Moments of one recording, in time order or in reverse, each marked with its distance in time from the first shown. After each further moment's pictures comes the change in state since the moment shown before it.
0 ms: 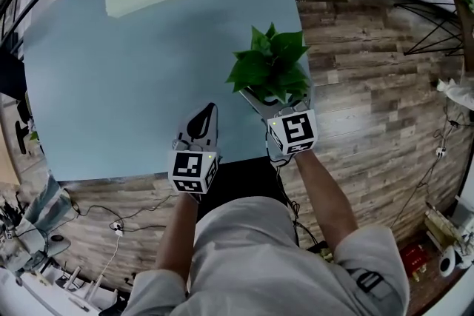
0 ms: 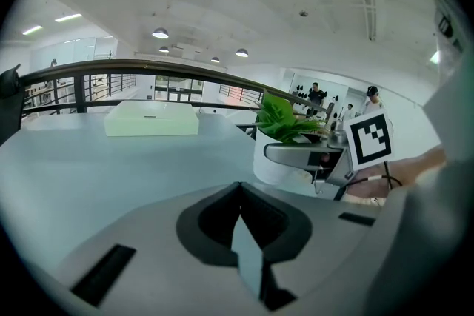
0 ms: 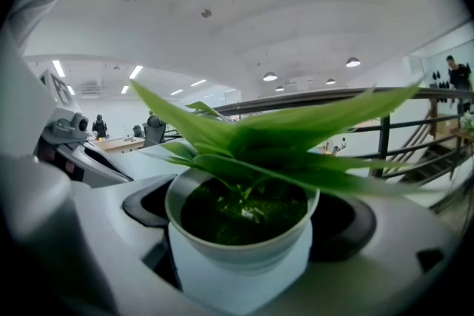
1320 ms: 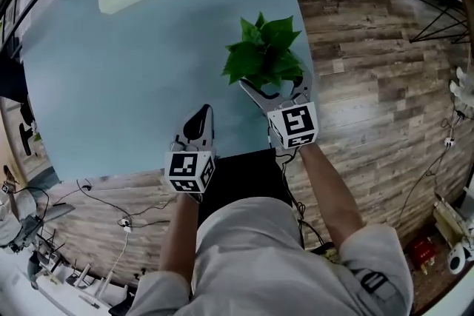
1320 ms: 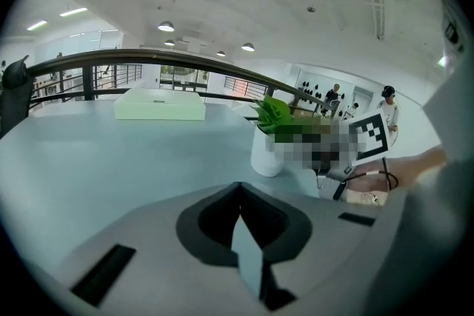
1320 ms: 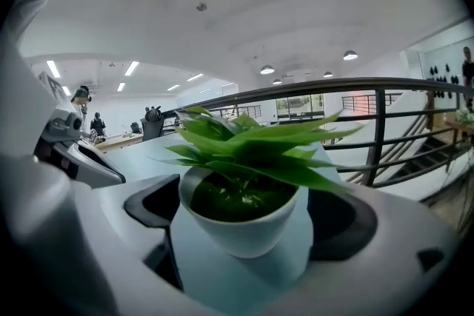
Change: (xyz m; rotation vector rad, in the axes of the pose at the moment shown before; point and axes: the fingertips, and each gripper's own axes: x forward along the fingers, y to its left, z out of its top) left arm -0.007 0.000 -0.033 -0.040 0.046 0.028; right arm -0.010 -0.008 -0.032 0.026 0.047 -0.015
